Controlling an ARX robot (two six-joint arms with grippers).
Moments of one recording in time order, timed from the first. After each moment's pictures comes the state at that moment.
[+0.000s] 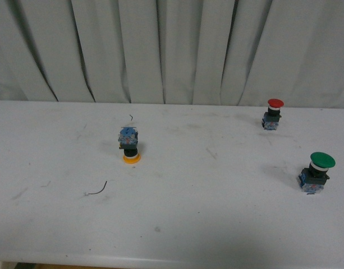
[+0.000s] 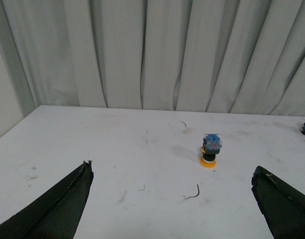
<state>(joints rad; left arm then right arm) 0.00 0.01 0.01 0.00 0.00 -0.01 0.00 0.00 0.01 0.00 0.00 -0.01</state>
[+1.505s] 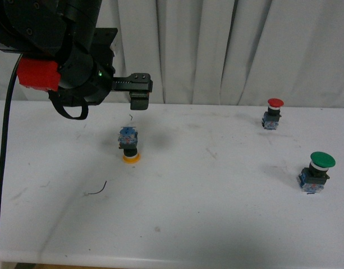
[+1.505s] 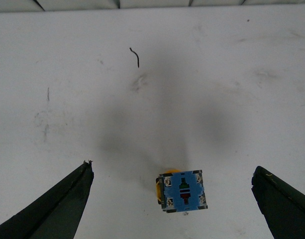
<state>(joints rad) -0.24 2.09 1.41 -0.03 -0.11 -0.10 0.00 0.00 0.01 0.00 0.00 -0.01</state>
